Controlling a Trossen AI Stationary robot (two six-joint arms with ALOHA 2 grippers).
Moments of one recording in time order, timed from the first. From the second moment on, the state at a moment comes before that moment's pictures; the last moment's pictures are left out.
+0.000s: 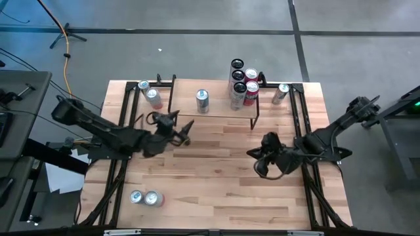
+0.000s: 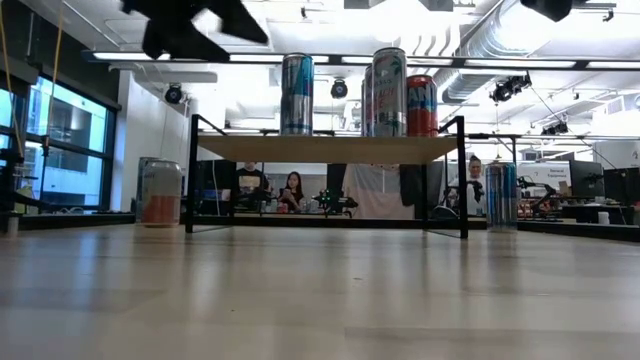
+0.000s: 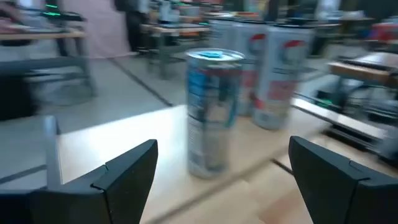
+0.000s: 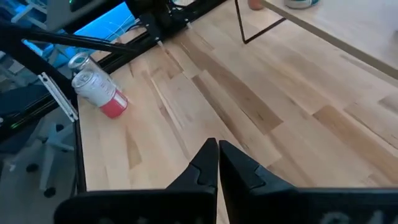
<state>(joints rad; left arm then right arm) -0.32 1.24 0.71 0.22 -1.24 -0.37 0.59 1.17 1.03 -0.60 0.66 0.94</state>
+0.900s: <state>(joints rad) -0.11 1.71 1.07 0.21 -1.20 -0.47 0.48 1.17 1.03 -0.61 0.58 0.88</state>
